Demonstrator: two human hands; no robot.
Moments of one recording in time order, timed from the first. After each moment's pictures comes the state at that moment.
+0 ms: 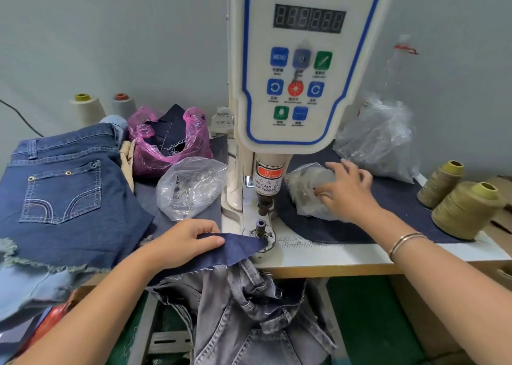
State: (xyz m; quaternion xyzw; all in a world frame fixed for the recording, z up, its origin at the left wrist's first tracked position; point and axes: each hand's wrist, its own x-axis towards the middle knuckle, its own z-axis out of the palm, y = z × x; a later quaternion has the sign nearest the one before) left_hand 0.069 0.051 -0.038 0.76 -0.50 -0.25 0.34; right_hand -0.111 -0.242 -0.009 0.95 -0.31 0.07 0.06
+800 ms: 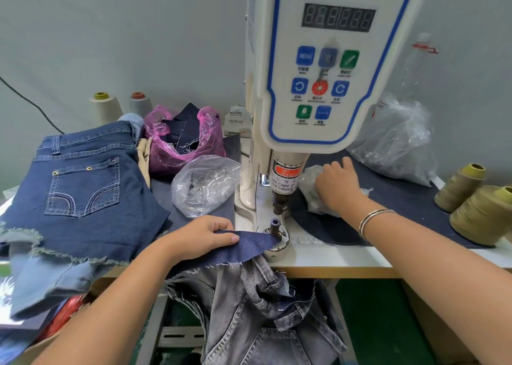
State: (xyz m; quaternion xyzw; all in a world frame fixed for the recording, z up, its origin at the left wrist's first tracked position) left_hand 0.078 0.045 -0.045 0.75 -0.45 -0.34 0.34; right_hand -0.053 -0.232 -0.009 0.91 -0.29 -0.06 0.30
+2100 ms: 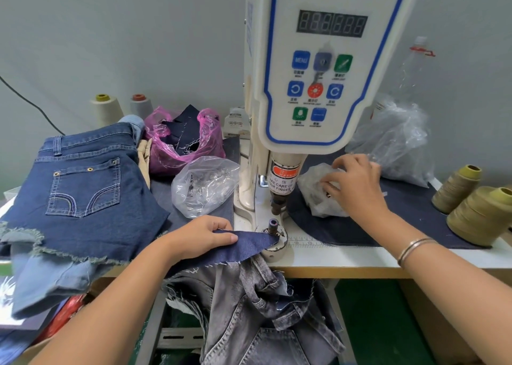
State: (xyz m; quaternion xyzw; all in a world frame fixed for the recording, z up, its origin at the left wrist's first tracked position) left_hand 0.075 0.044 -0.042 0.76 -0.44 -0.34 0.34; right_hand -0.107 -0.215 0.010 0.93 -0.23 0.28 0.06
